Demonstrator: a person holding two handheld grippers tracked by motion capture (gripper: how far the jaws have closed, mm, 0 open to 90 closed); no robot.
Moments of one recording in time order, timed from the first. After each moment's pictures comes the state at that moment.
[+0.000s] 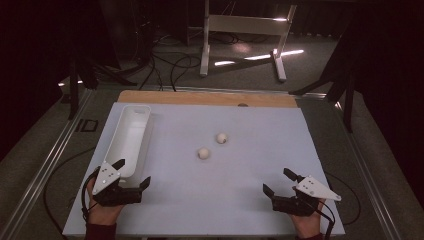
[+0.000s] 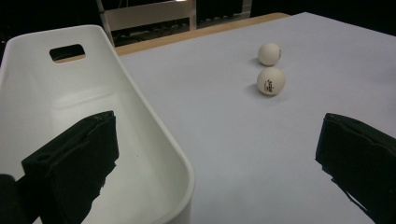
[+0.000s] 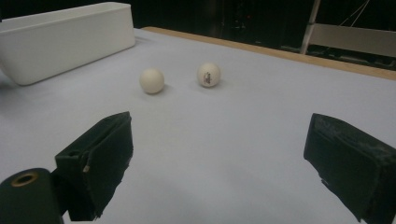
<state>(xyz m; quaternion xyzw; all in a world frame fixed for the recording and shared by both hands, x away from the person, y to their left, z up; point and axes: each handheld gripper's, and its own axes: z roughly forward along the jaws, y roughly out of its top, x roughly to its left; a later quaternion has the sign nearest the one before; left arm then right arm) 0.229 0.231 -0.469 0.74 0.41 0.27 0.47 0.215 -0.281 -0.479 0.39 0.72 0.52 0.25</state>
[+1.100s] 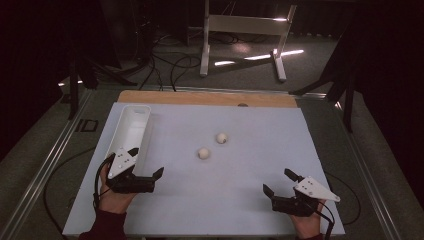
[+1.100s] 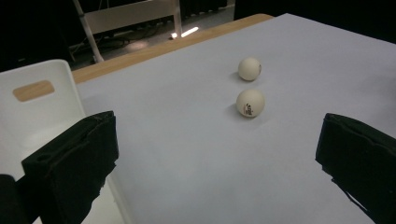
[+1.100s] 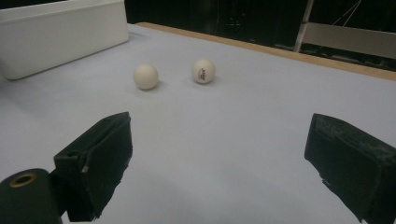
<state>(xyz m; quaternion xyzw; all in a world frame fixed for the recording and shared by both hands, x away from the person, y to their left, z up) 0.256 0.195 -0.435 0.76 0.37 0.25 0.46 0.214 -0.280 -0.480 0.39 0.72 0.51 0.27</state>
